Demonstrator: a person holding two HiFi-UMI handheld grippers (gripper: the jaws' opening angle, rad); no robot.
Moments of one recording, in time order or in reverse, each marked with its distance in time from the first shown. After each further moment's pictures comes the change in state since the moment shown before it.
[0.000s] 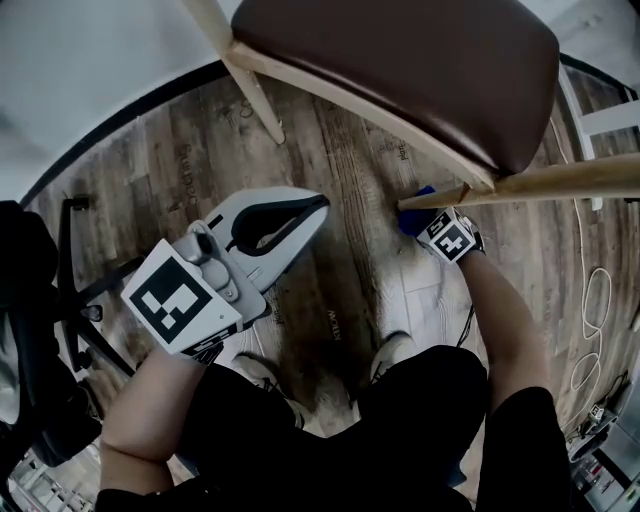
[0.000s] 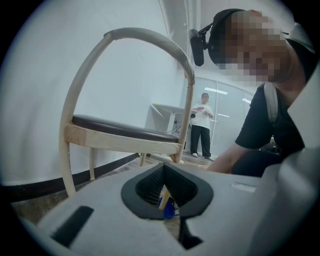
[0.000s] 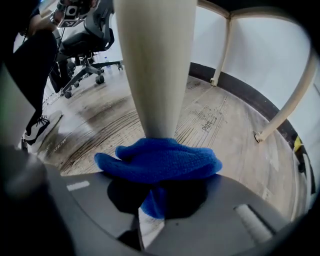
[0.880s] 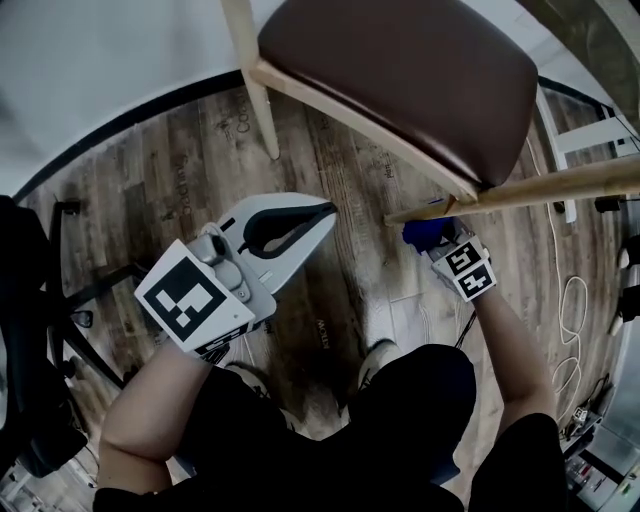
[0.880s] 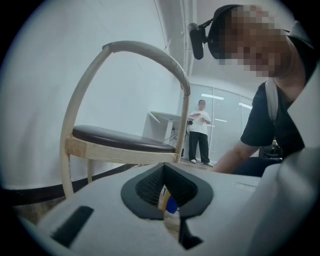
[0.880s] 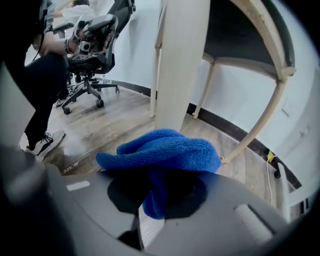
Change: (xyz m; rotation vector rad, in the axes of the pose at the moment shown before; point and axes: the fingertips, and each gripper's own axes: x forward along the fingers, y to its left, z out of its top) left arm -0.013 -0.008 0.022 0.022 -0.082 -0.023; right arm -0.127 0.004 0.058 0.028 -0.214 -0.136
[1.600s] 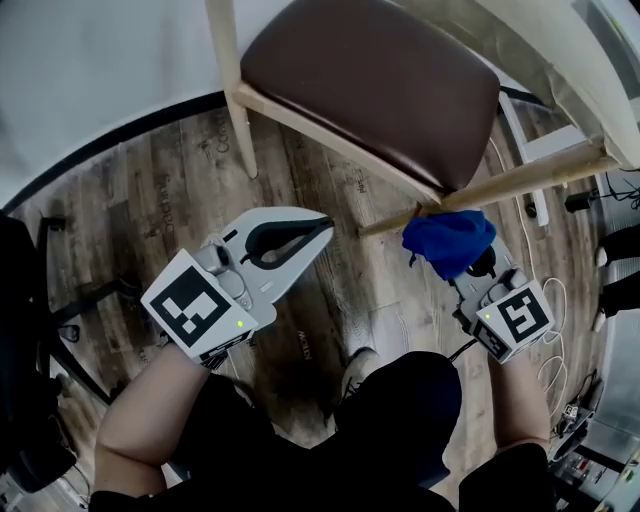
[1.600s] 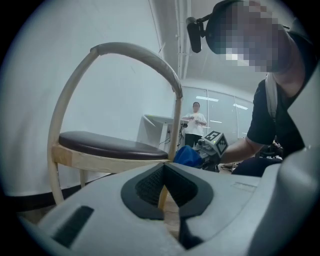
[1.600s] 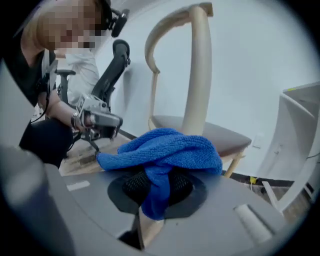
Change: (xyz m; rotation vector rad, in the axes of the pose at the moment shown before) left arm 0.014 -0.025 0.017 0.043 -0.047 -0.049; right arm -0.189 0.009 0.153 0.118 -0.411 -0.126
